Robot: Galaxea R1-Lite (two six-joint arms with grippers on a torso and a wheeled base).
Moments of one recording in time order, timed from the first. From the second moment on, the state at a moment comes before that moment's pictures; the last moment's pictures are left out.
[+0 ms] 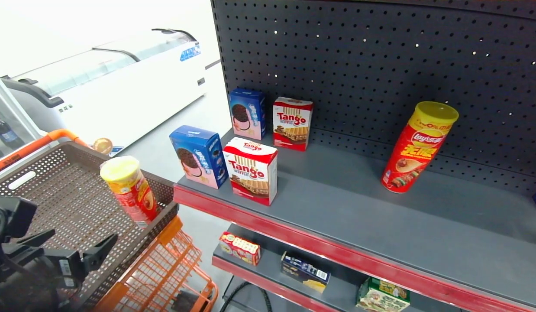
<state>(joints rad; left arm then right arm) 0.01 1.23 -0.18 -0.76 0.09 0.03 0.00 0.00 0.00 0.00 0.01 0.00</state>
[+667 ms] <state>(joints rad) 0.08 1.87 -0.31 -1.46 0.10 0.11 0.00 0.00 0.00 0.00 0.01 0.00</state>
